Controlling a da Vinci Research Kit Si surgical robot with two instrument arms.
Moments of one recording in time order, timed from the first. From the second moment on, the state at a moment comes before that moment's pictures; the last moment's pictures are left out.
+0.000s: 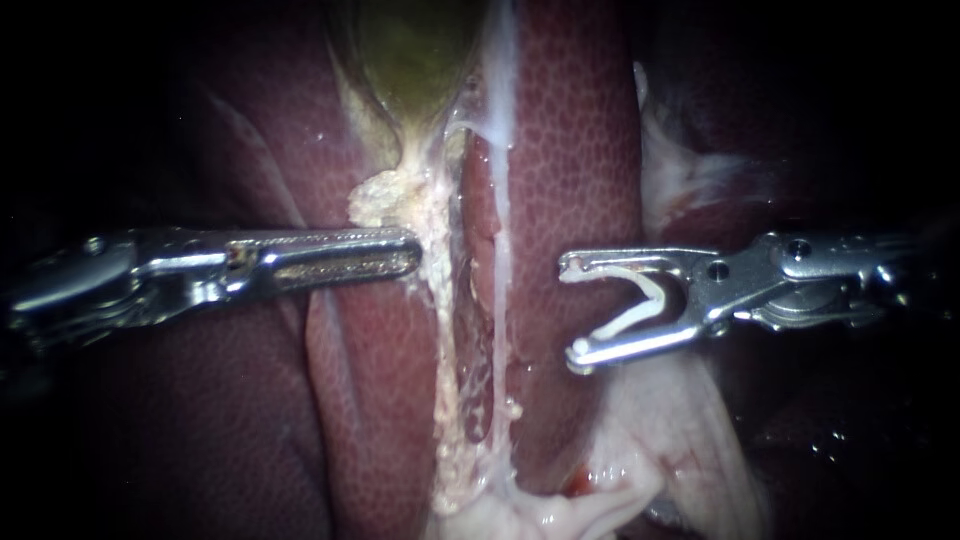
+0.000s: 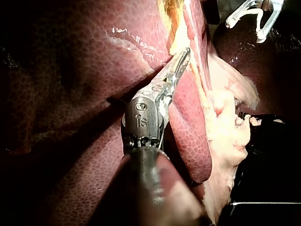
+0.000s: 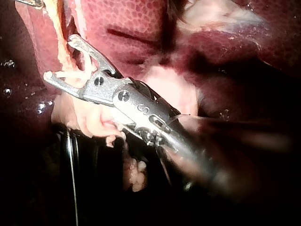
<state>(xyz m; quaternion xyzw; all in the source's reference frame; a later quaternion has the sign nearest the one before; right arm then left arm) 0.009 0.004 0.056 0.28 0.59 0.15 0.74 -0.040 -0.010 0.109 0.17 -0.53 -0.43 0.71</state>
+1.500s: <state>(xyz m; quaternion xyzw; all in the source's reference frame) 0.009 0.004 0.056 0.28 0.59 0.15 0.74 -0.036 -0.008 0.102 0.13 -0.55 -0.42 0.71</state>
